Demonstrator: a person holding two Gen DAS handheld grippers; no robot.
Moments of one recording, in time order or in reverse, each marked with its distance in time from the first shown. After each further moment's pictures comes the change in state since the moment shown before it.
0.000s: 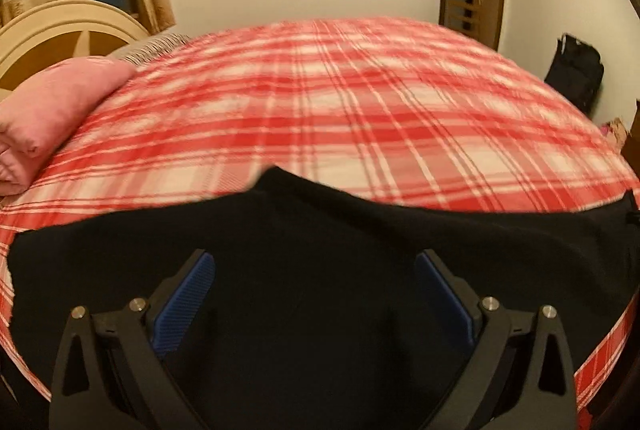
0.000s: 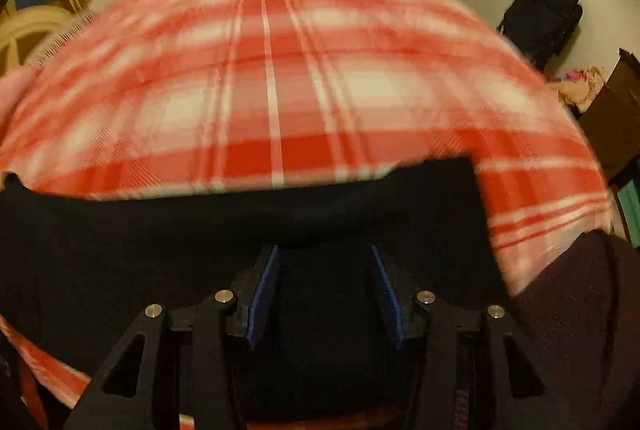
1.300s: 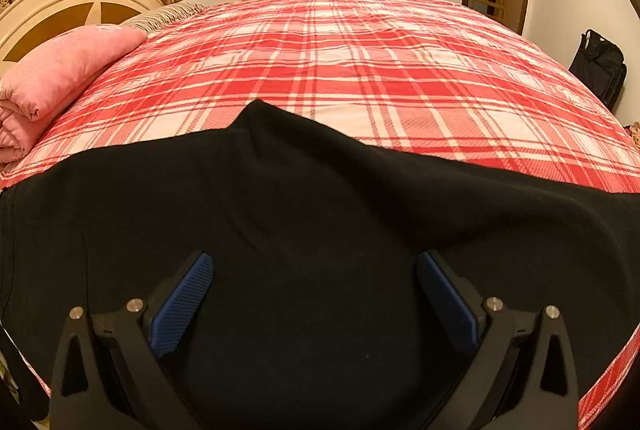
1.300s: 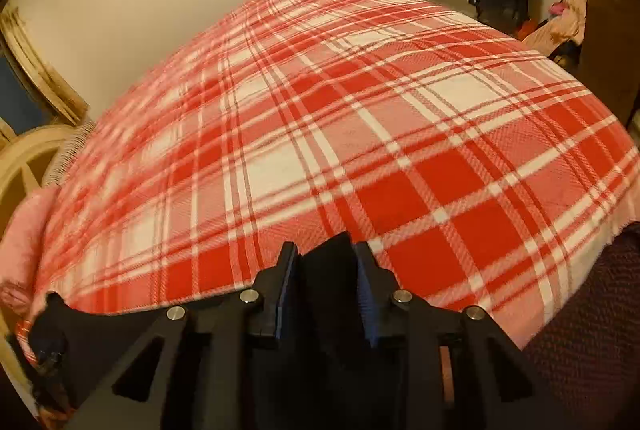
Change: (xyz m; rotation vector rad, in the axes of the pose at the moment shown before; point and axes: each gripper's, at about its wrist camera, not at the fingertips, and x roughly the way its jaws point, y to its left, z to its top) left arm 0.026 -0.010 -0.019 -0.062 0.072 0.060; right arm 0.007 -0.124 0.043 0.324 -0.140 0.218
